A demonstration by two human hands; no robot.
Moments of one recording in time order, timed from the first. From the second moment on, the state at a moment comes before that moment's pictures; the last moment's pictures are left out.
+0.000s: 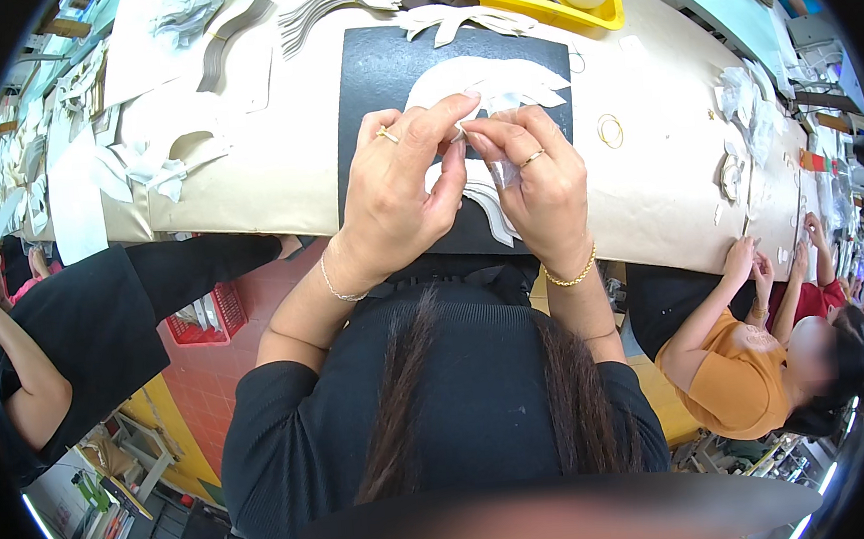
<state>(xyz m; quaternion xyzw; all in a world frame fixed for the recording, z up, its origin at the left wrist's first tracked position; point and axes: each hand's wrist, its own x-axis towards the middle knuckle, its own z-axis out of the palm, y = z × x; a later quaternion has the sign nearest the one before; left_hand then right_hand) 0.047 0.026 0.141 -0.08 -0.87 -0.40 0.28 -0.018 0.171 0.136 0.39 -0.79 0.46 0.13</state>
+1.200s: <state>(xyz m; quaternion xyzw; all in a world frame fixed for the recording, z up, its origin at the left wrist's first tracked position) 0.114 -0.002 0.038 0.28 -0.55 -0.79 -0.07 -0.076 0.385 0.117 -0.03 -0.29 0.95 0.08</state>
